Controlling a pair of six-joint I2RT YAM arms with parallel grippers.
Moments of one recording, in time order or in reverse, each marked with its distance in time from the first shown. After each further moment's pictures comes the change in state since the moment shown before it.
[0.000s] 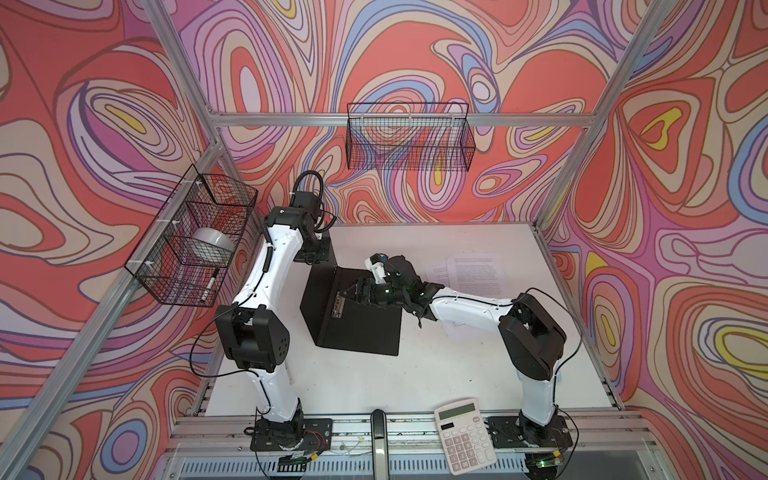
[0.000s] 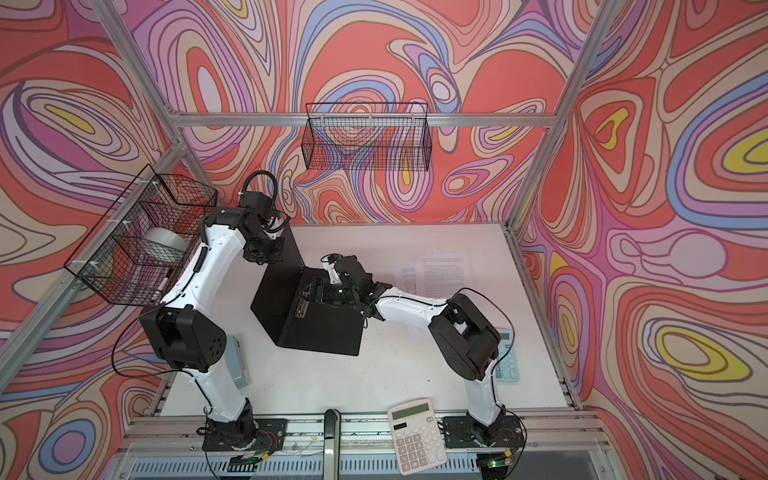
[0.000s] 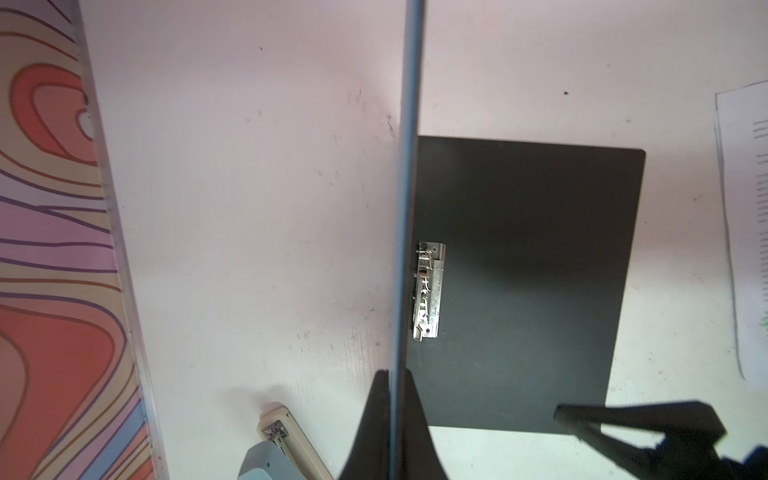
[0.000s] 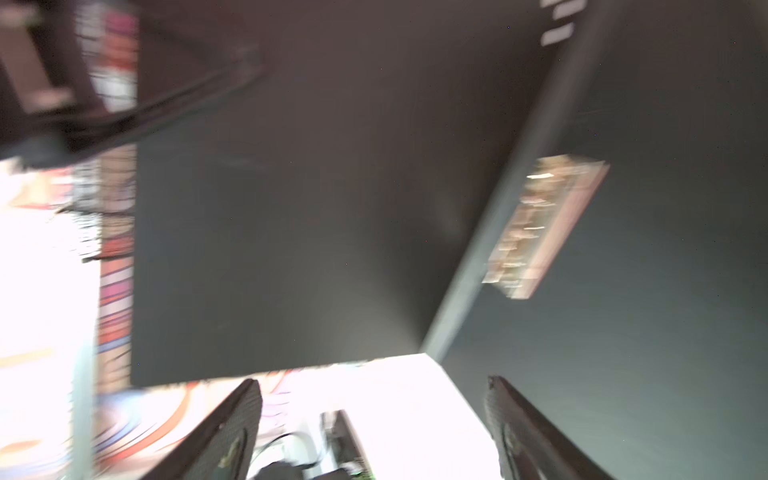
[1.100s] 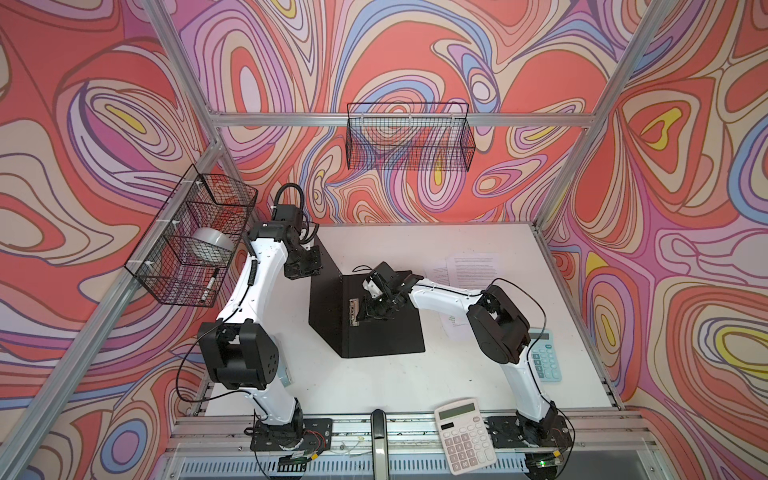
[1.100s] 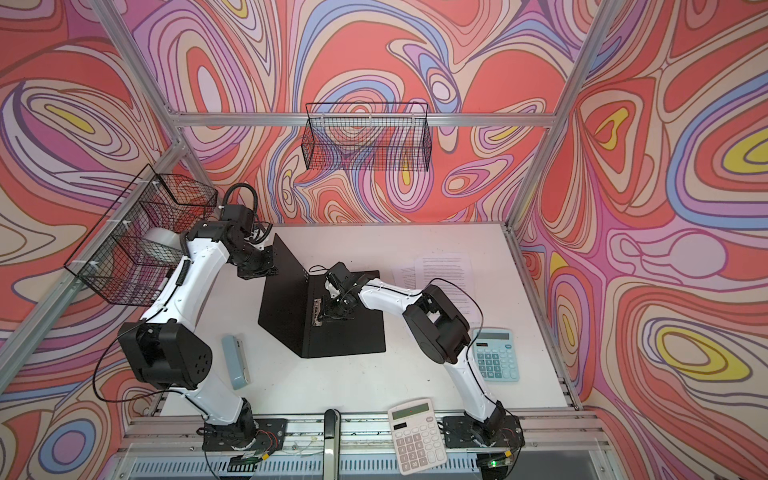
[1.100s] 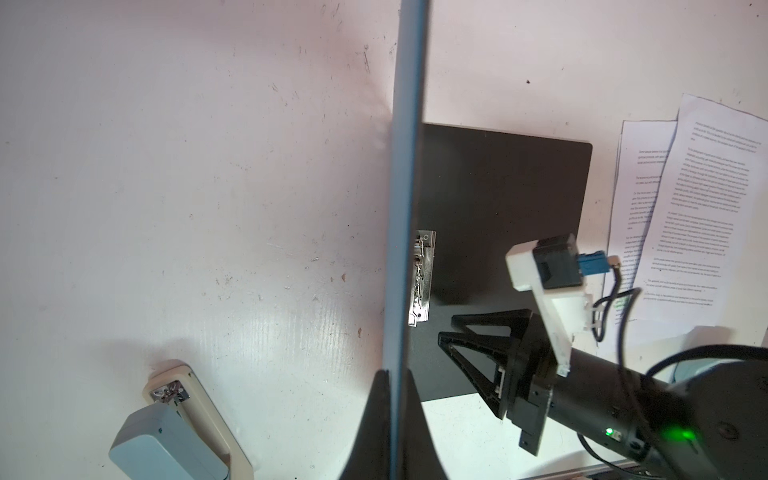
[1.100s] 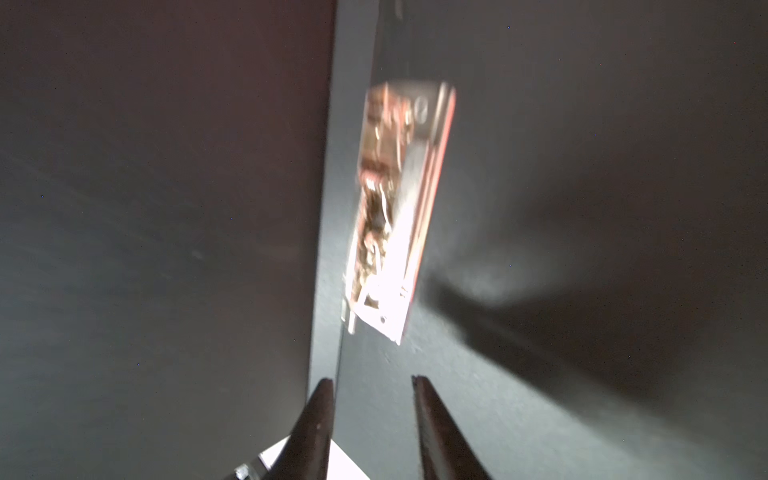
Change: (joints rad) left arm 0.082 -0.144 -0.222 0.053 0.220 -0.172; right arm 0.004 0.257 0.279 -0.544 -0.017 -0.190
